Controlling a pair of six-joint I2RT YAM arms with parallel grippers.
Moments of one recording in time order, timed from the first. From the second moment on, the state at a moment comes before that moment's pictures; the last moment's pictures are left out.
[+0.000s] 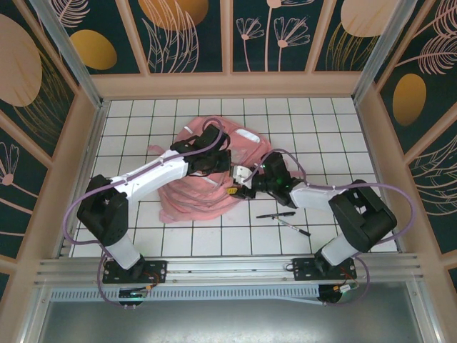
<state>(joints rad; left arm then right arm) -0.73 1.69 1.32 -0.58 0.05 -0.73 0.65 1.55 0.63 0.40 -0.60 -0.61</state>
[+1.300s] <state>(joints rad) -0.68 1.80 1.44 -0.48 0.21 -0.76 1.00 1.41 0.54 0.39 -0.40 -0.55</state>
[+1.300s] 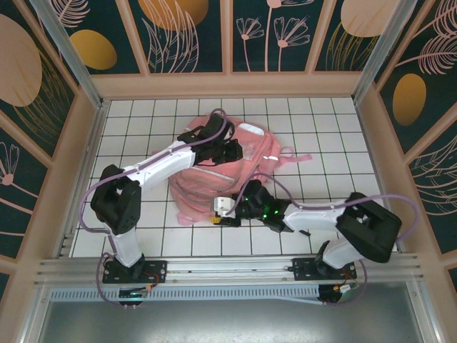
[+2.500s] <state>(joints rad) -0.66 1.00 0.59 -0.17 0.32 0.32 0.74 1.47 0.71 0.19 -0.36 -0.91</state>
